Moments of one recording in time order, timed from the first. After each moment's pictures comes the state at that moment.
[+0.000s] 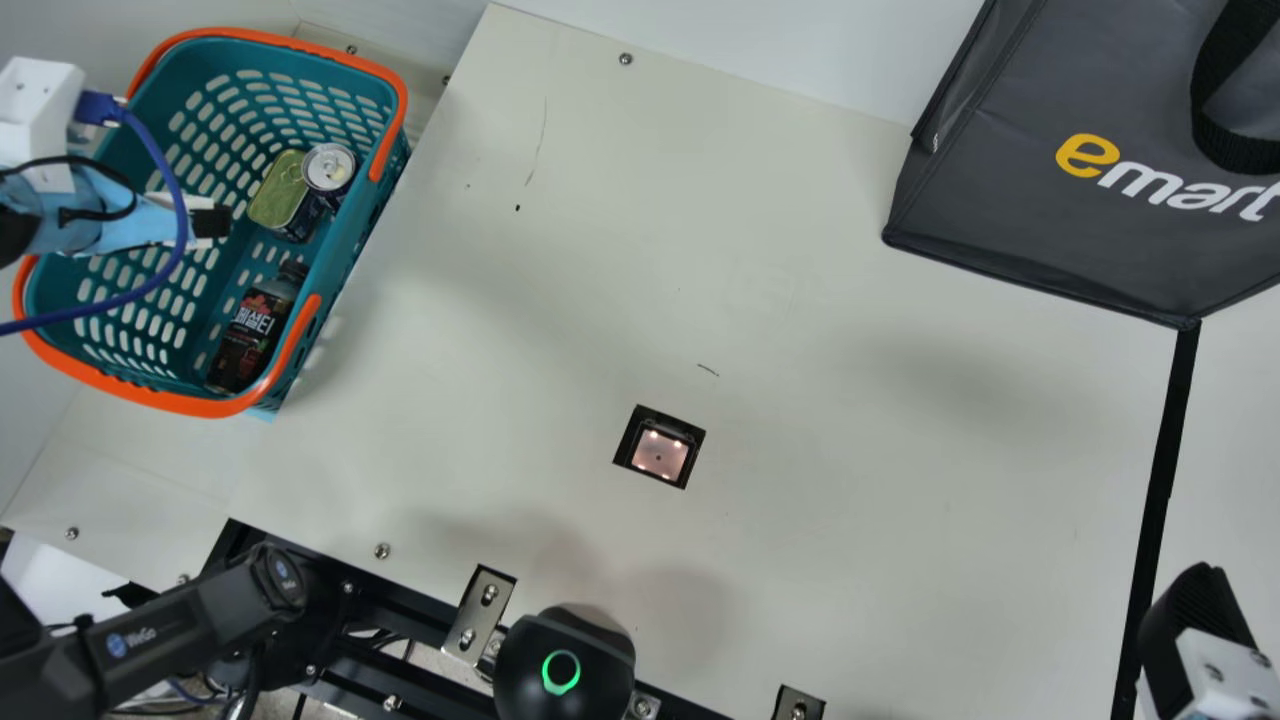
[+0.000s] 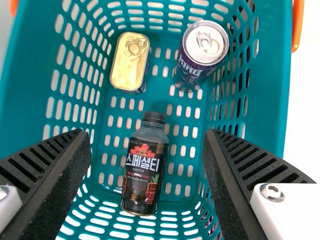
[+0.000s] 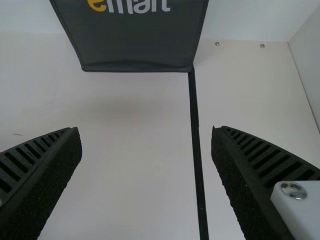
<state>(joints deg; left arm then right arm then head) 47.6 81.8 -55.7 -25.4 48.0 52.6 0.6 42.7 -69.8 -0.7 69.5 -2.3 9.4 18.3</state>
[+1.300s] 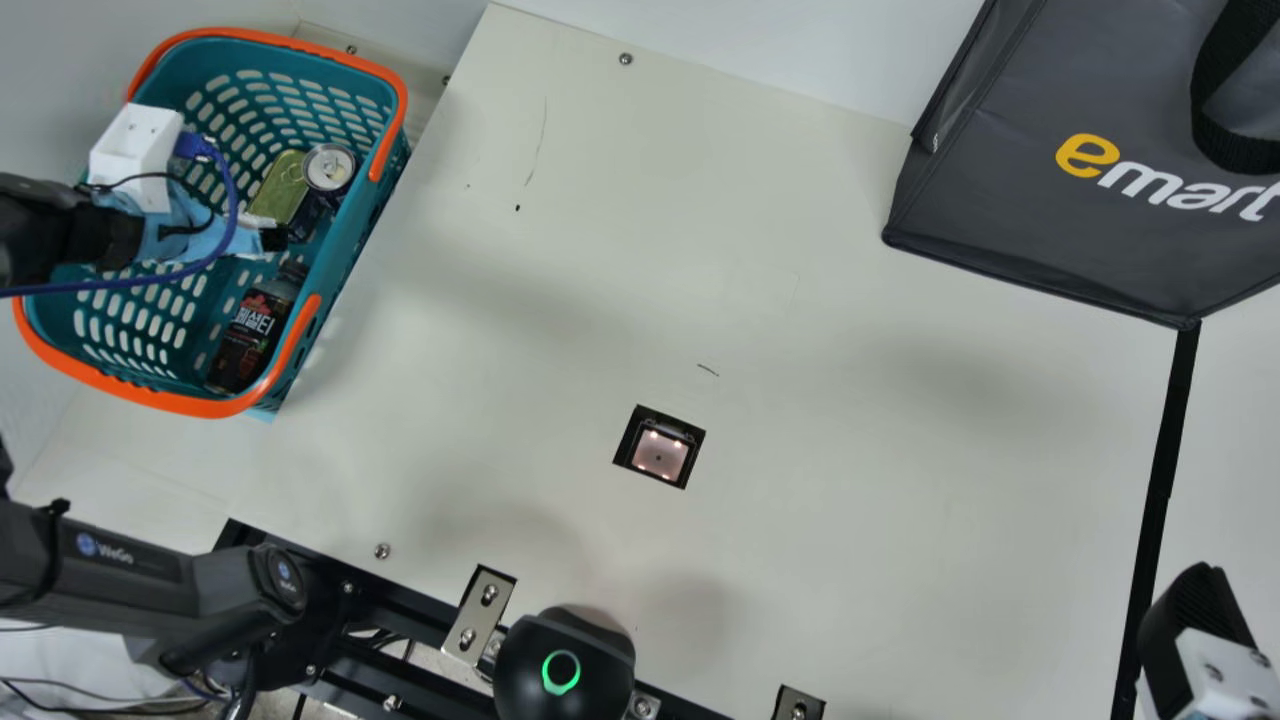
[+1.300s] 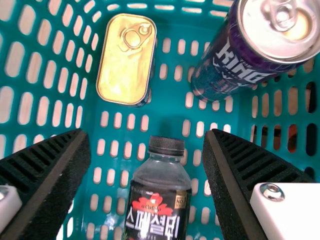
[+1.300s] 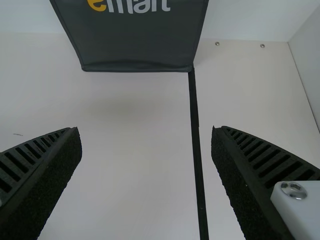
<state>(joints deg) 45.7 103.2 -52.1 -43.9 27.2 75.0 0.6 42.7 -69.8 -0.7 69.6 -2.3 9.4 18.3</state>
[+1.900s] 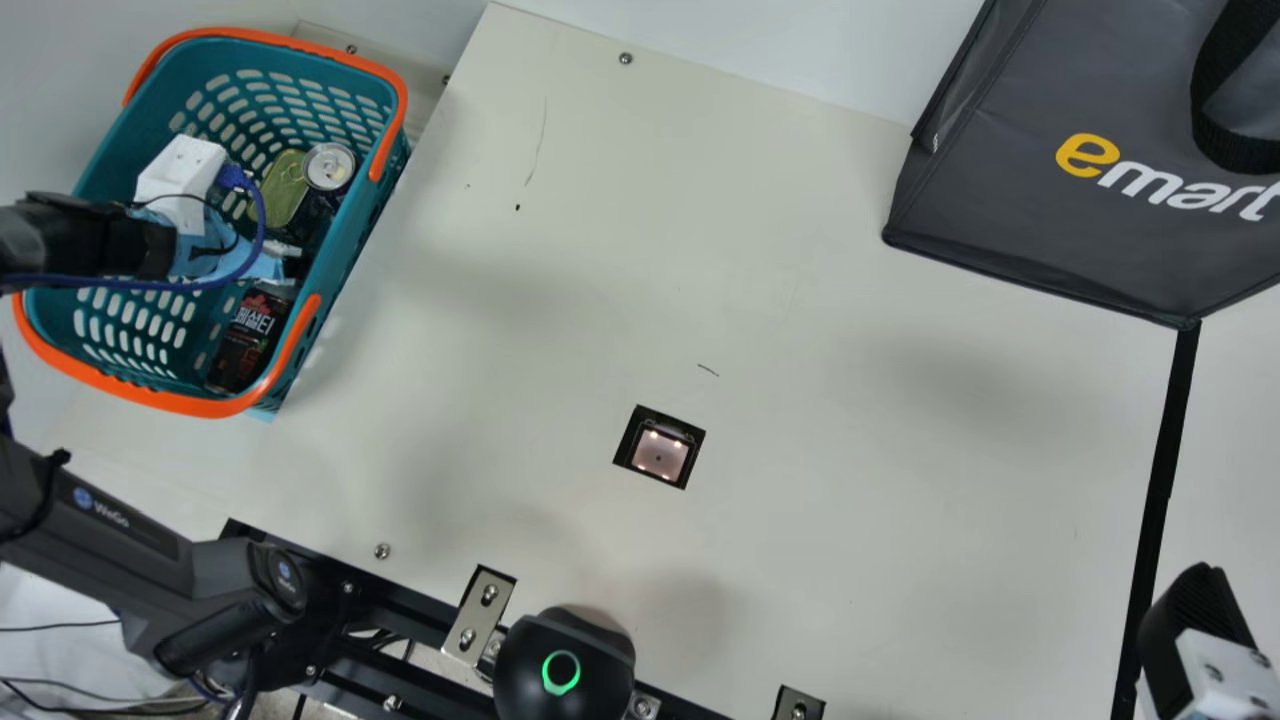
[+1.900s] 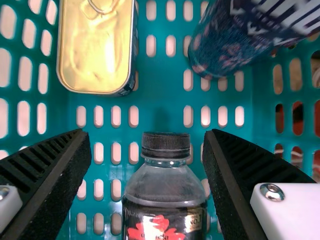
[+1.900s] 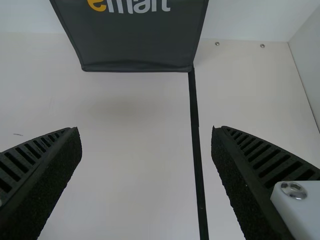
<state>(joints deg) 46.2 114.2 -54.6 -48.5 26.4 87.1 0.6 42.7 -69.8 -0.7 69.6 -2.3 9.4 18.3</state>
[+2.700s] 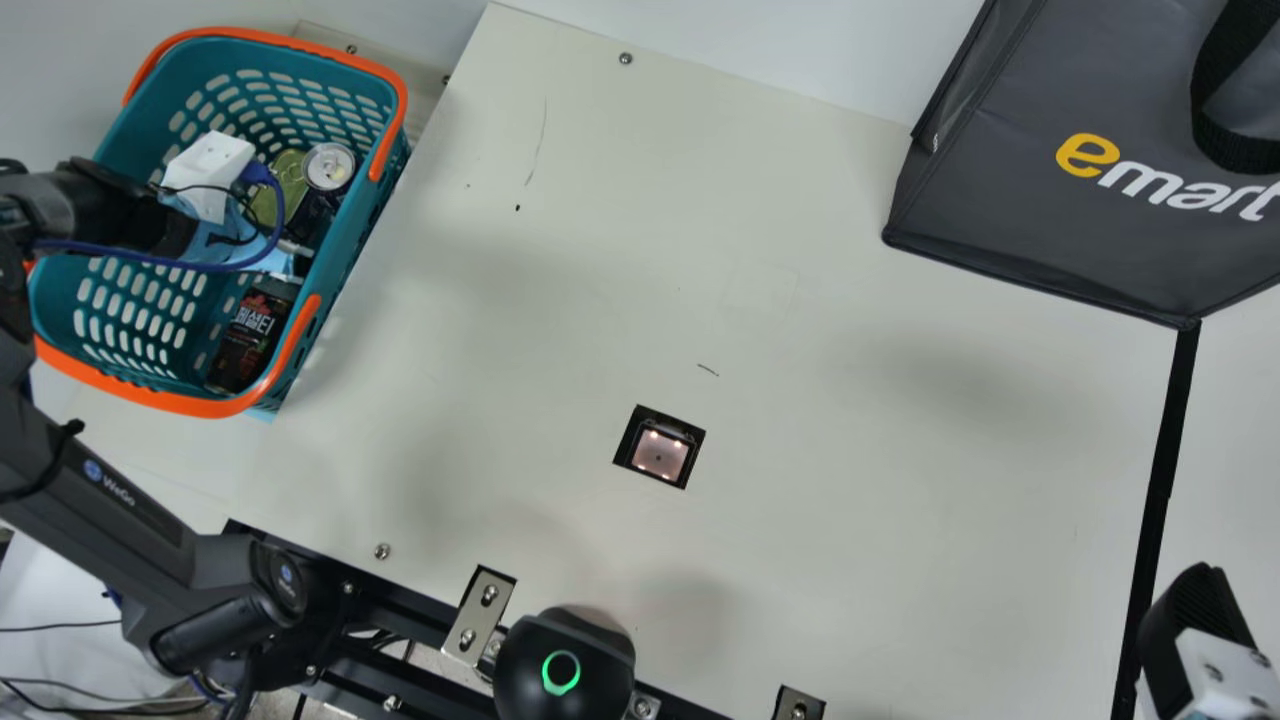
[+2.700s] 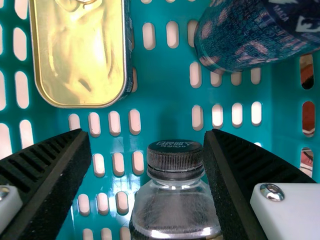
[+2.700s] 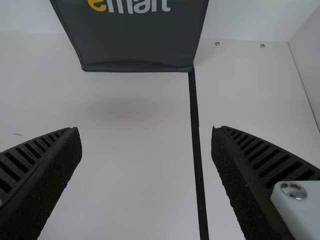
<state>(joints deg) 42.9 120.7 -62.5 -33.1 28.6 73.0 0.6 42.7 -69.8 -0.7 69.6 -2.3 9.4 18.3</state>
